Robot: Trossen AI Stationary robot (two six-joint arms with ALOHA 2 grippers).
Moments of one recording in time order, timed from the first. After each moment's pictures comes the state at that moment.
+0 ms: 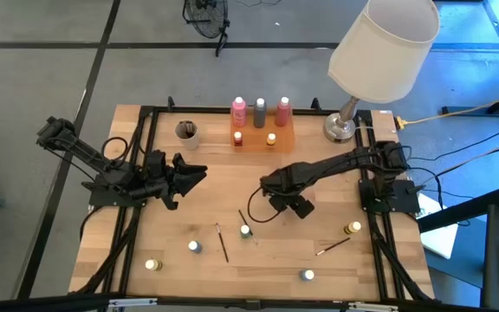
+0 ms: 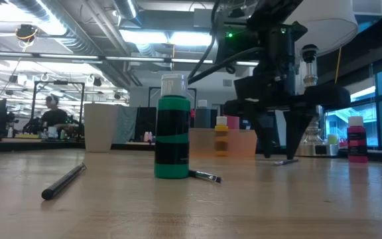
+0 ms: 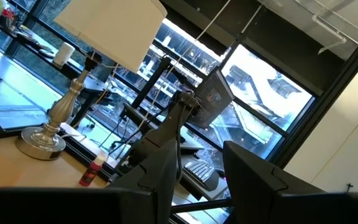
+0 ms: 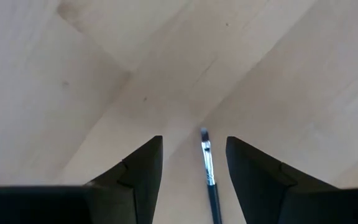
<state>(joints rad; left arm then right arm) -0.50 0.90 0.59 0.65 -0.74 -0.44 0.09 1.90 1.22 -0.87 -0.01 -0.61</state>
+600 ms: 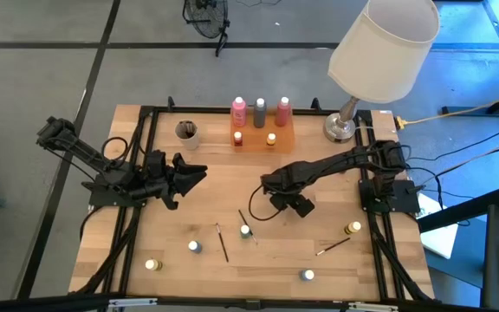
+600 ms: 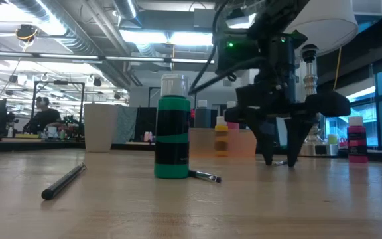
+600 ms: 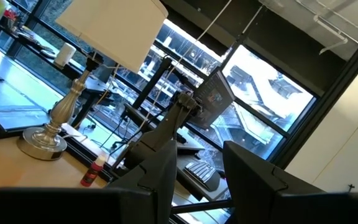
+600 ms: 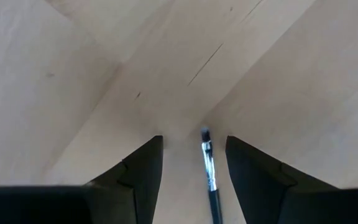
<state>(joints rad) -0.50 0.90 0.59 0.65 -0.74 -0.43 0.07 1.91 1.19 -0.82 -0.03 -0.64</state>
